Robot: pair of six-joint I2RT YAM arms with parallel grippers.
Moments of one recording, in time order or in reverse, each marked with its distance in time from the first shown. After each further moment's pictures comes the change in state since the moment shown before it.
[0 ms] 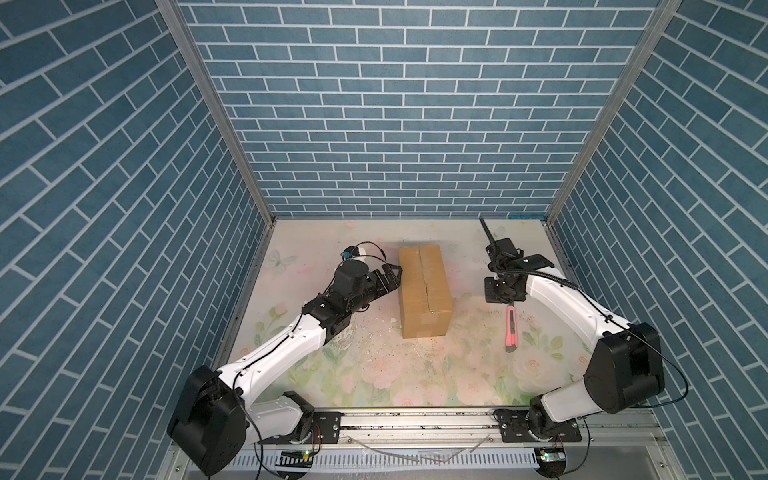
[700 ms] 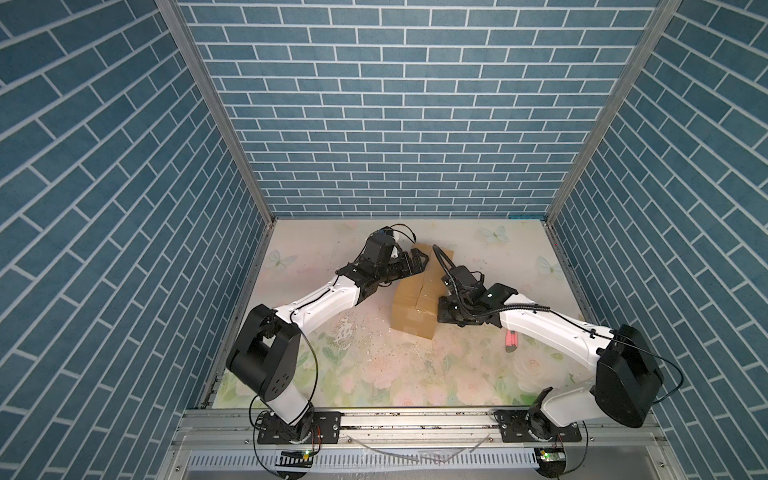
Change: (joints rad) left arm 0.003 0.397 0.323 0.004 0.192 0.122; right arm 0.394 -0.048 -0.180 0.368 -0.180 0.369
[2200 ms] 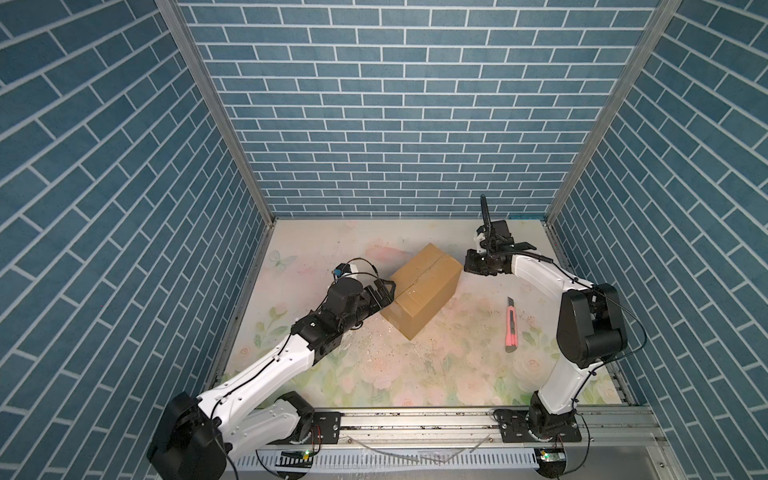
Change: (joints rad) left arm -0.052 -0.567 -0.496 -0.045 -0.262 -0.246; right arm -0.515 0.346 0.328 0.060 -0.210 -0.376
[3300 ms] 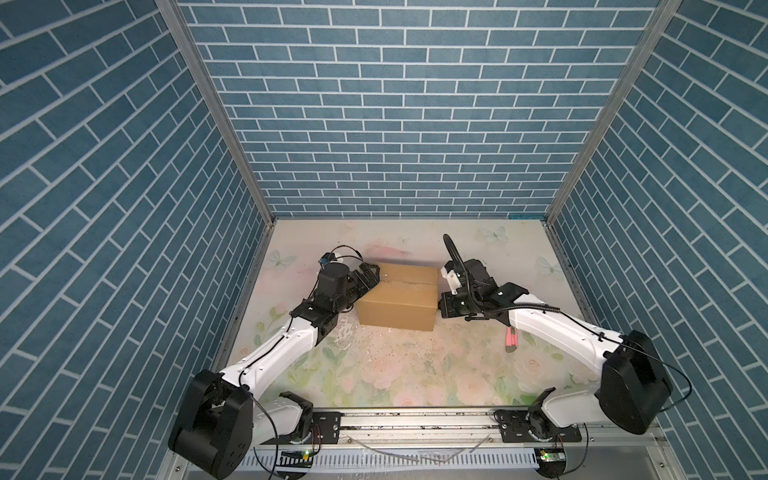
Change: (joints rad) left arm 0.249 0.127 0.032 0.105 0.096 0.061; right arm 0.398 -0.426 -0.364 0.027 0.064 0.114
